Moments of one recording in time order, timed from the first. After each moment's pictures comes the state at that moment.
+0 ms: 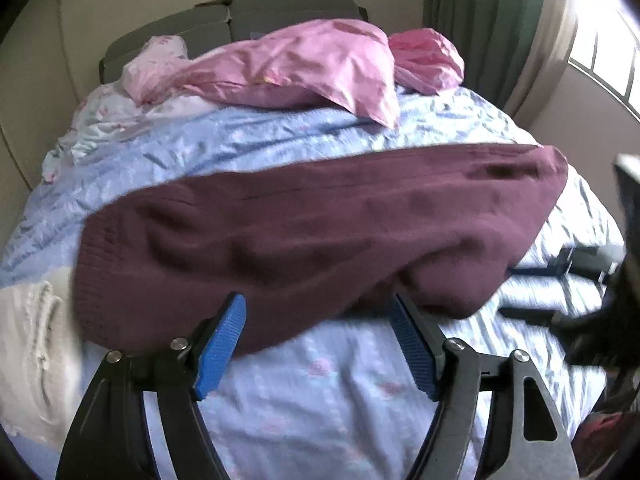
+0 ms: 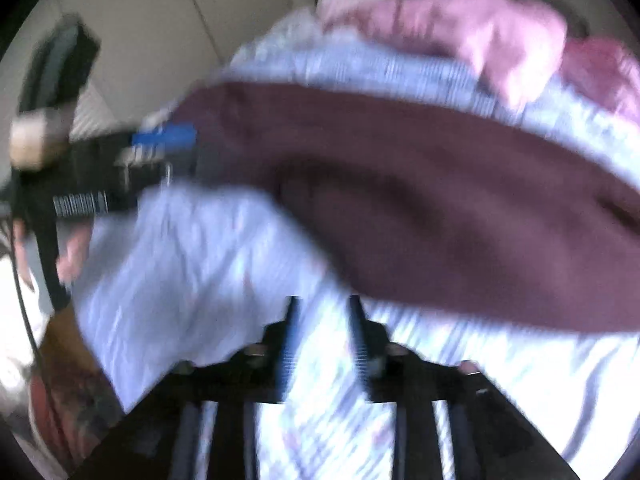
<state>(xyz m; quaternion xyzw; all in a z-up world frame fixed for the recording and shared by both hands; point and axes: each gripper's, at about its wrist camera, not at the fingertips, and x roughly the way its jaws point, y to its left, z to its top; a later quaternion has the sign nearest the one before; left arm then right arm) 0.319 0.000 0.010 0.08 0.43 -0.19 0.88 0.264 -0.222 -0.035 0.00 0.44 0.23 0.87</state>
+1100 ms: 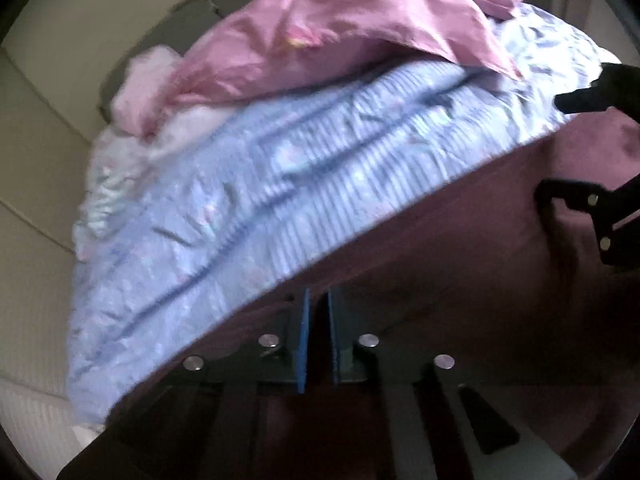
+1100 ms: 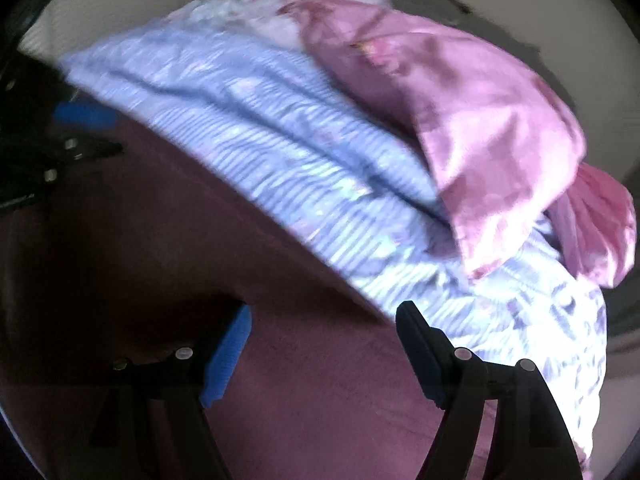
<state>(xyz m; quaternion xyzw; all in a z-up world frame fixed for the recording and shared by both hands) 0.508 -0.042 -0.056 0.28 0.44 -0.09 0.85 0.494 -0.211 -0.064 -0.22 0.43 0.11 0.87</state>
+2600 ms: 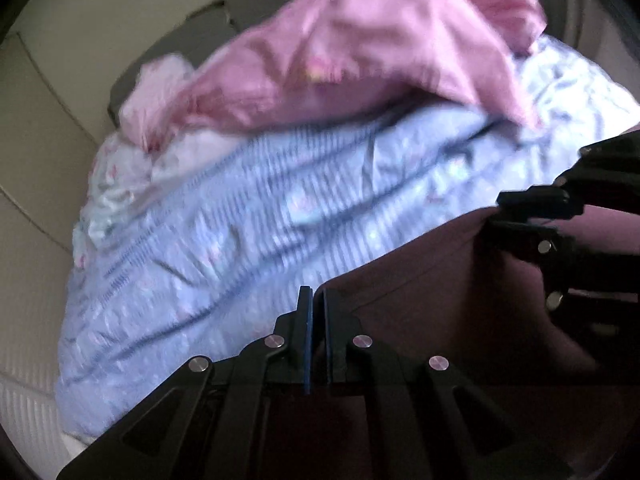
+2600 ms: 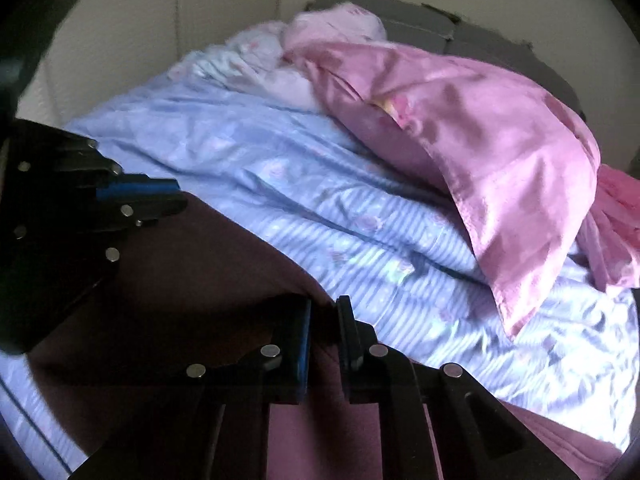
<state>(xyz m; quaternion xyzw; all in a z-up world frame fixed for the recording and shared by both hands) 0.544 -0.045 -0.055 0.23 0.44 -0.09 0.86 0.527 -0.161 -0.045 -0.16 0.41 0.14 0.89</state>
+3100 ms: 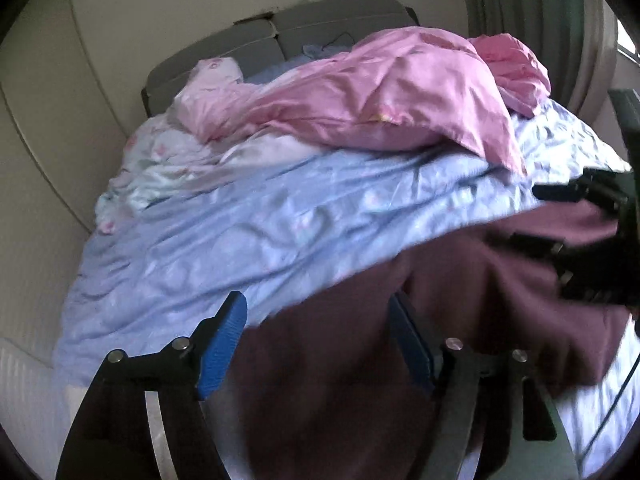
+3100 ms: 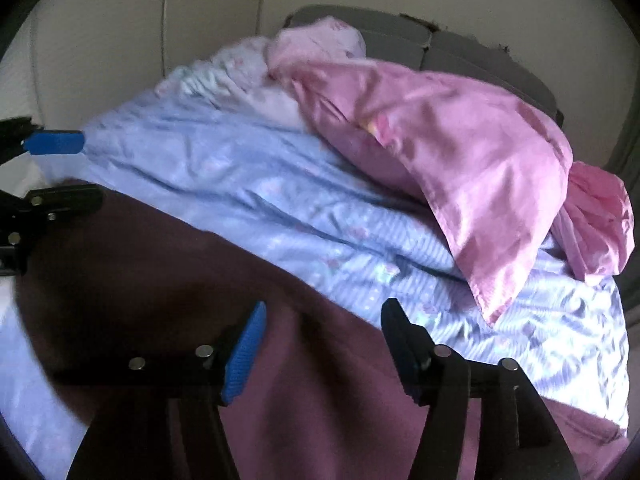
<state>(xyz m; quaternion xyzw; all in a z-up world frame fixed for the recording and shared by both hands) 0.460 0.069 0.035 0.15 0.40 -0.10 0.90 0.484 -0.163 -0.003 -0.13 0.38 0.12 0.91</state>
